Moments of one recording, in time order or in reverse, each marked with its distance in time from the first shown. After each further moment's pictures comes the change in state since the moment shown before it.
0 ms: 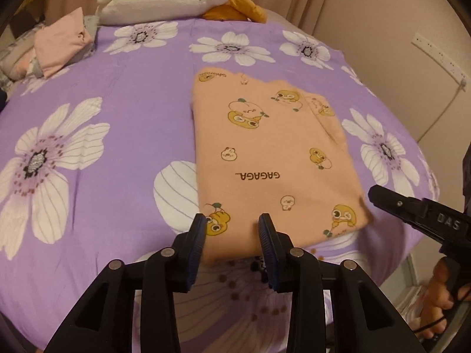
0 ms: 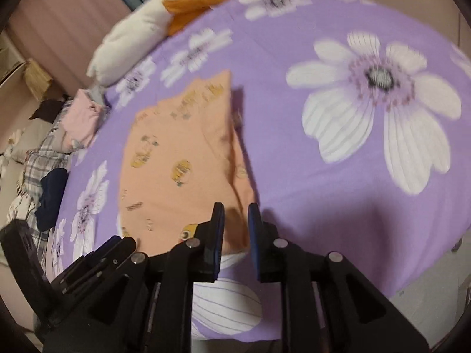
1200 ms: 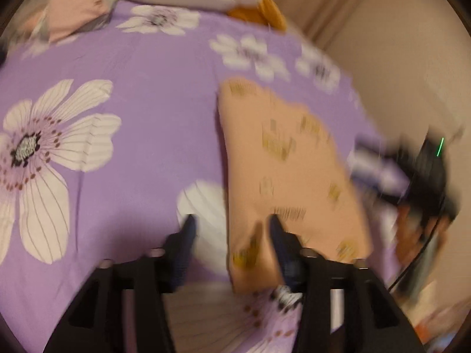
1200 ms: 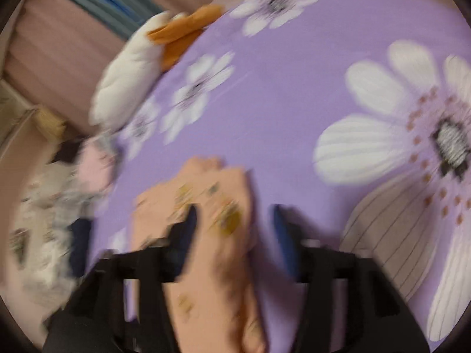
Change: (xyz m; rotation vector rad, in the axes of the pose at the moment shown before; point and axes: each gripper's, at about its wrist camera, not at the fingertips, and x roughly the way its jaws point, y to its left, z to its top) left arm -0.004 0.058 0.025 -0.230 -0.050 -0.186; right arm 0.057 -0.040 0.091 0.146 0.009 0.203
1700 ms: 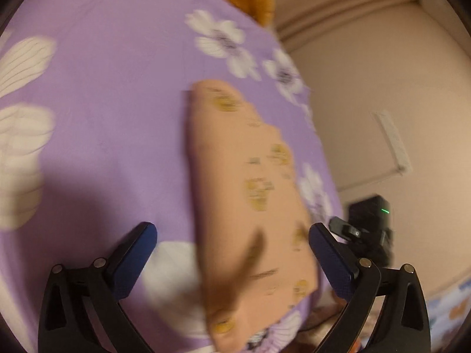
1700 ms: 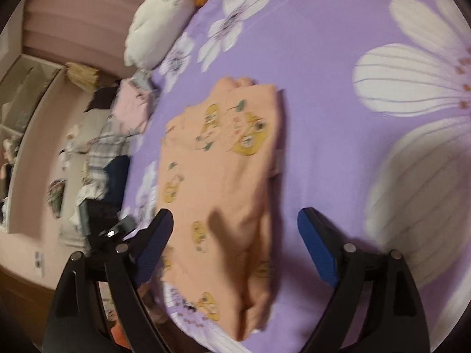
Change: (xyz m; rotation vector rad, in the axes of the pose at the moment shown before) left arm 0.062 0.026 0.044 -0.114 0.200 -0.458; right arm 0.021 -0.009 -0.021 -0.042 0.313 0.238
